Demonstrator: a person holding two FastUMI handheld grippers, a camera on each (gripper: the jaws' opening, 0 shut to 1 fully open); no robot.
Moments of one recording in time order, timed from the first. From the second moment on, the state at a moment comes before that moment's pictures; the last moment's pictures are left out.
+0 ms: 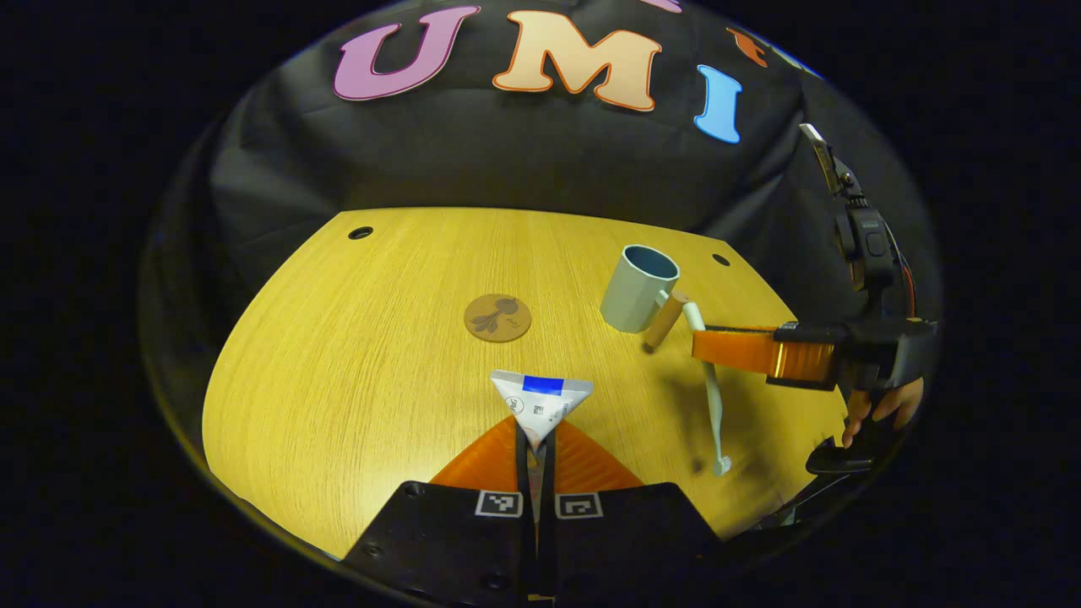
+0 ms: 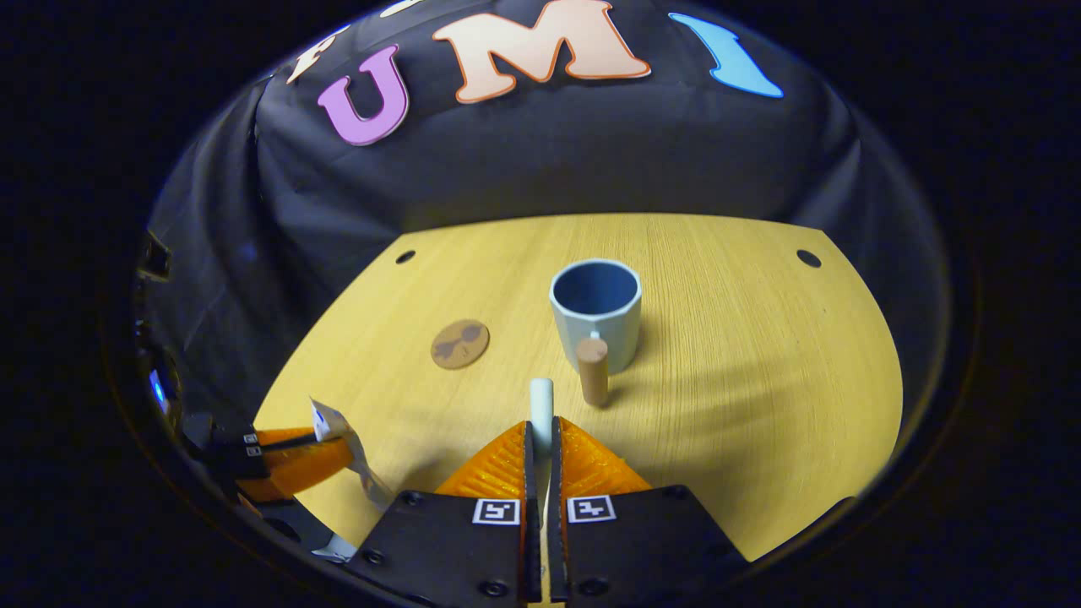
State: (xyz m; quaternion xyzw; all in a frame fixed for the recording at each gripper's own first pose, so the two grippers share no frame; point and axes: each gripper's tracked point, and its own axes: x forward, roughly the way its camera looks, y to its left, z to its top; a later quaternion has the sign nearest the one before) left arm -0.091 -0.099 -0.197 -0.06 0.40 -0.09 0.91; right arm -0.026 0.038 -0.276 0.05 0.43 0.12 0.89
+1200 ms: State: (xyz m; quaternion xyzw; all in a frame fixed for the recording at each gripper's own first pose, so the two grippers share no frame) left arm -0.080 -0.100 -0.145 -0.09 0.36 -0.07 0.92; right arm 0.180 0.014 -0.190 0.08 0.19 0.06 0.98
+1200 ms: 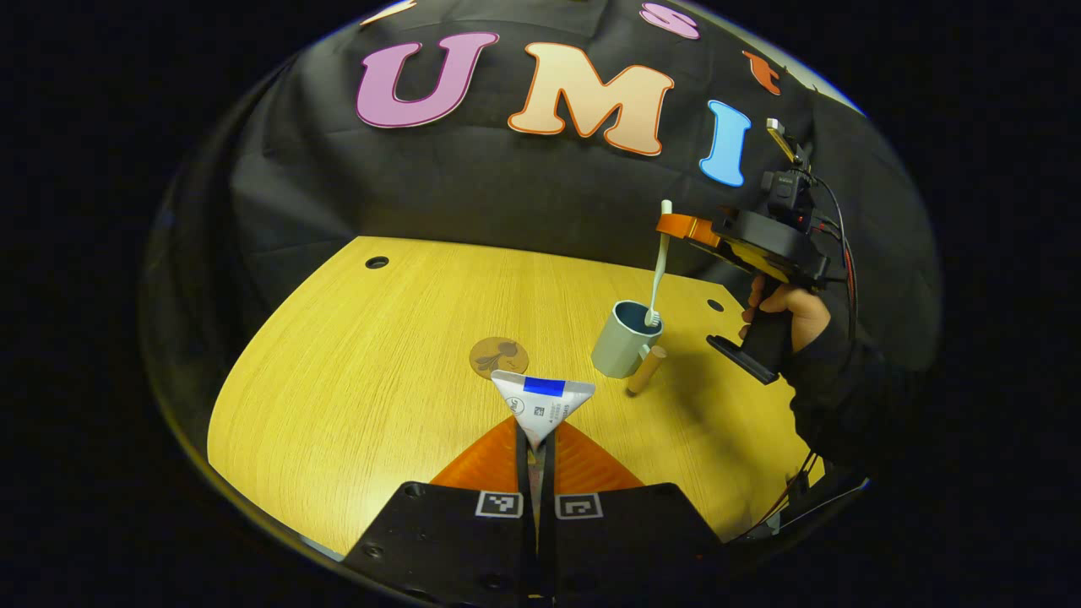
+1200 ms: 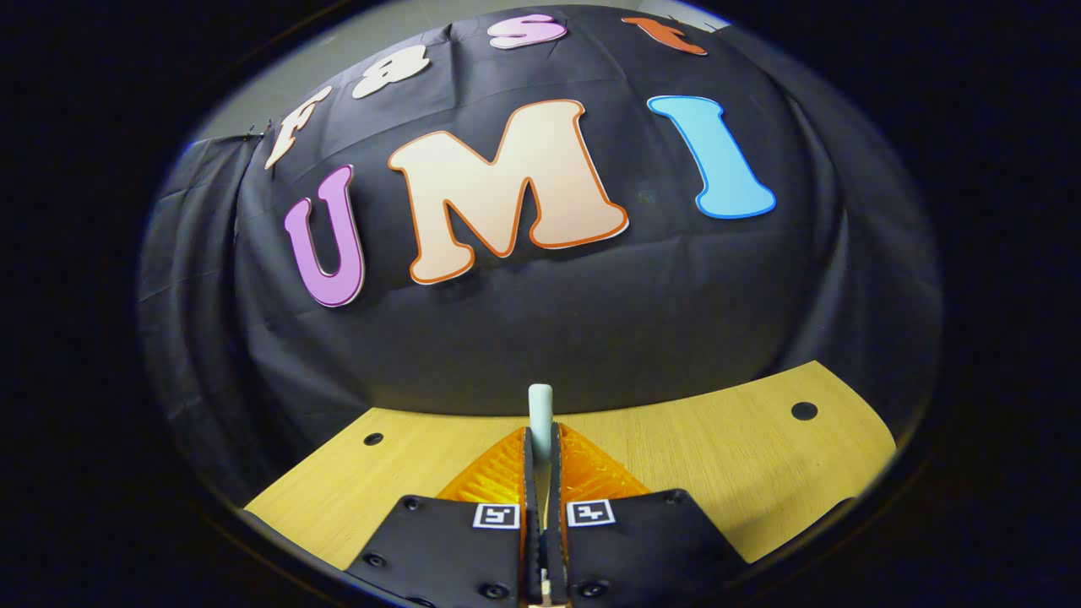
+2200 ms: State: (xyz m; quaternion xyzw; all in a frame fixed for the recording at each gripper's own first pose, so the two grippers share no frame) left arm -0.018 -0.145 -0.108 -0.08 0.31 -0.13 0.94; right arm 0.095 -0.036 -0.216 0.02 0.20 0.05 0.98
